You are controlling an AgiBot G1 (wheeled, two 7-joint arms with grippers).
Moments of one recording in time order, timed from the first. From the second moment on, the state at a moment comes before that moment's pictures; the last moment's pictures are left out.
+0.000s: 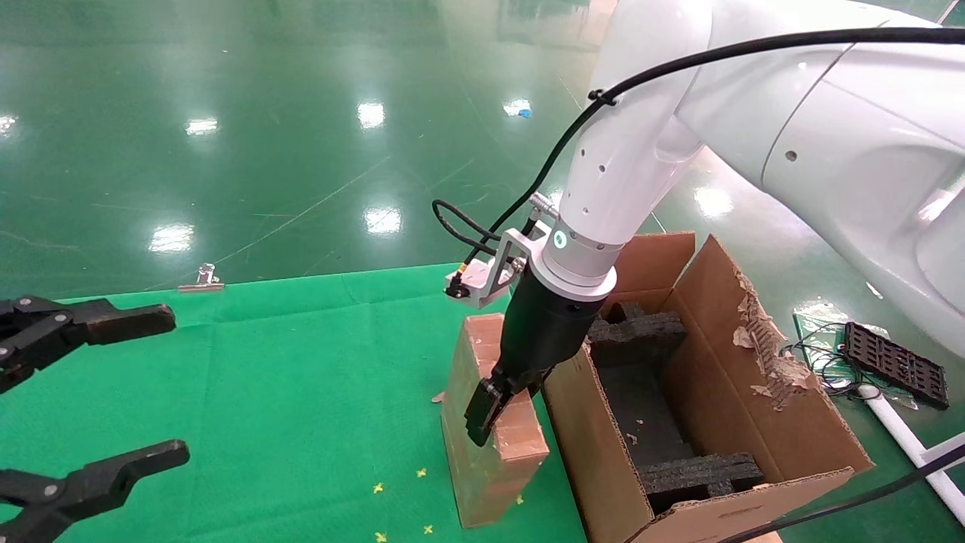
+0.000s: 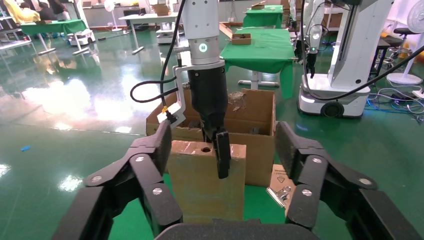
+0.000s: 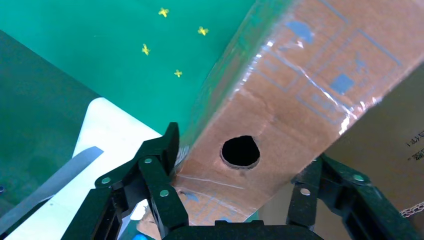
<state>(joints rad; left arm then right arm) -1.08 0.61 0.29 -1.28 0.72 1.49 -0.18 2.05 -1.22 -1.71 0.67 -1.27 -1.56 1.32</state>
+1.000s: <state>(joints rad) -1.08 0.61 0.29 -1.28 0.72 1.49 -0.18 2.39 -0.85 -1.60 0.64 -1.30 -1.43 1.08</state>
